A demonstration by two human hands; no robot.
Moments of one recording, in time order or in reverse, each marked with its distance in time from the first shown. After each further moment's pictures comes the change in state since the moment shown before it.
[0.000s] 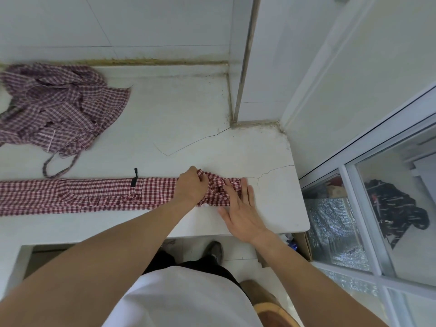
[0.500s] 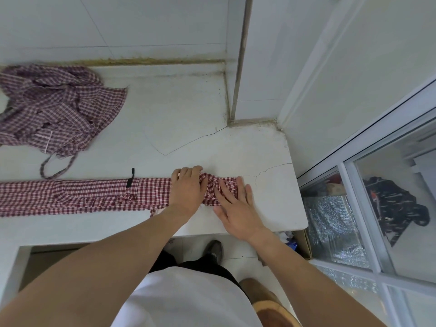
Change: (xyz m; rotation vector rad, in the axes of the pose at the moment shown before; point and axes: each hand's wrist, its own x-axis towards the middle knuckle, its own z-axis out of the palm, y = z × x) left_hand -0.008 -0.028 0.017 0.381 0.260 0.443; right_hand 0.000 -0.004 -0.007 -0.071 -0.088 -0.025
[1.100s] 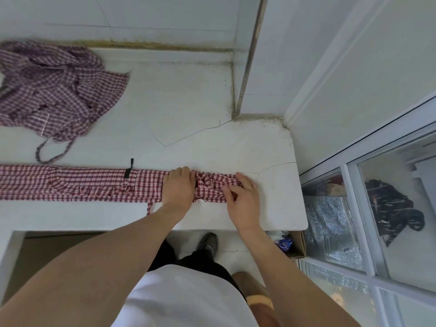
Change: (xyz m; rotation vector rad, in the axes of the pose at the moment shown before) left_hand -0.008 -0.012 0.007 -0.023 -0.021 -0.262; right_hand 0.015 -0.002 0.009 0.482 0.500 0.324
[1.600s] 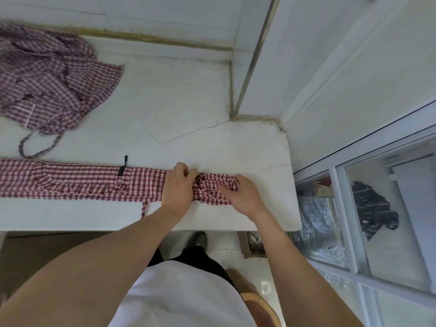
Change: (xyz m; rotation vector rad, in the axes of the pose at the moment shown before) left_hand -0.005 -0.006 0.007 -0.072 0.069 0.239; right_hand 0.031 -0.029 -0.038 0.219 -0.434 0.286
